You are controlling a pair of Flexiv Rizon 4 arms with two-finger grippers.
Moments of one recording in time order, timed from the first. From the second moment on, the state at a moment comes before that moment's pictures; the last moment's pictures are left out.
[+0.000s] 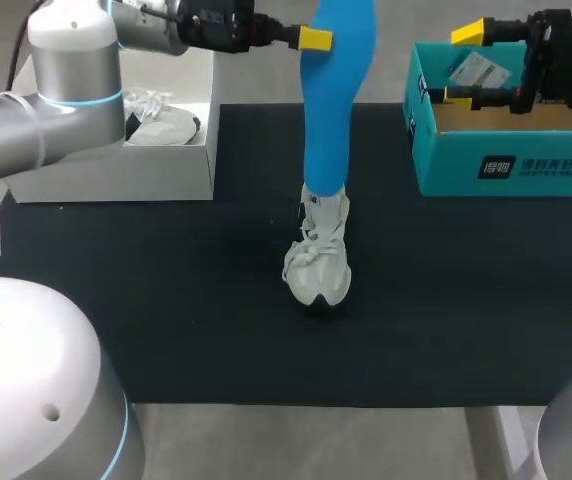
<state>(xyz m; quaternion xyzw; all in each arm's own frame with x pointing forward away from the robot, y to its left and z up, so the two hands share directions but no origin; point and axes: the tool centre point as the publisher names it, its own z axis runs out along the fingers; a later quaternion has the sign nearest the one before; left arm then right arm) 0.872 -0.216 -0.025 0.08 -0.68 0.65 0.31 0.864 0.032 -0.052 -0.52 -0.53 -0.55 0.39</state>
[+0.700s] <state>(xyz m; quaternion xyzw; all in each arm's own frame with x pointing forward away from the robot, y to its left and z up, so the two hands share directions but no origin) 0.874 -0.213 -0.028 0.24 -0.52 0.59 0.57 0.865 0.032 -0.051 -0.52 -0.53 -0.55 0.39</state>
